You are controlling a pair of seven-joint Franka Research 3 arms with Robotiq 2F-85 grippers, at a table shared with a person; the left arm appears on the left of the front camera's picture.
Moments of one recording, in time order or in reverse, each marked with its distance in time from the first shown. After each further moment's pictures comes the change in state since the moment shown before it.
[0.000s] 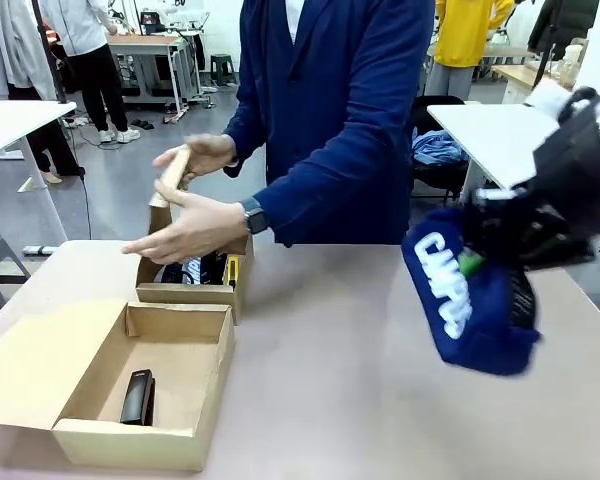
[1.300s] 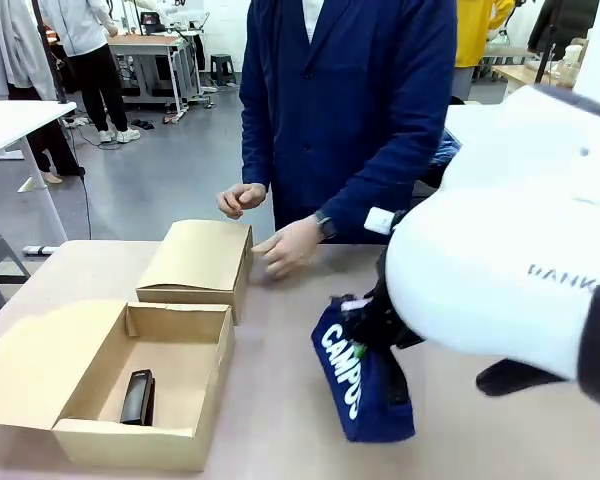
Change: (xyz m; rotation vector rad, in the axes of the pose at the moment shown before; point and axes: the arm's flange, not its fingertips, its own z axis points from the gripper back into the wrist) left arm 0.000 0.000 0.000 0.001 0.000 0.000; right arm -0.018 0.050 -0.159 -0.059 0.159 0.168
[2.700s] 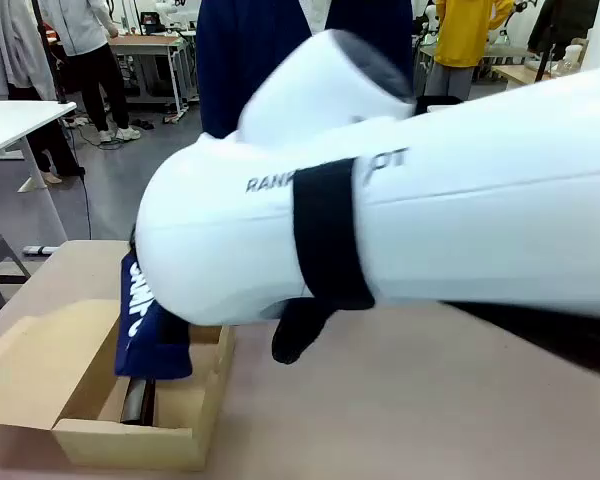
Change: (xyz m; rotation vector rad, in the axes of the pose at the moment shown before) left arm 0.000 0.000 0.000 0.000 0.001 0.000; right arm 0.020 0.215 -0.031 0.318 -0.075 0.064
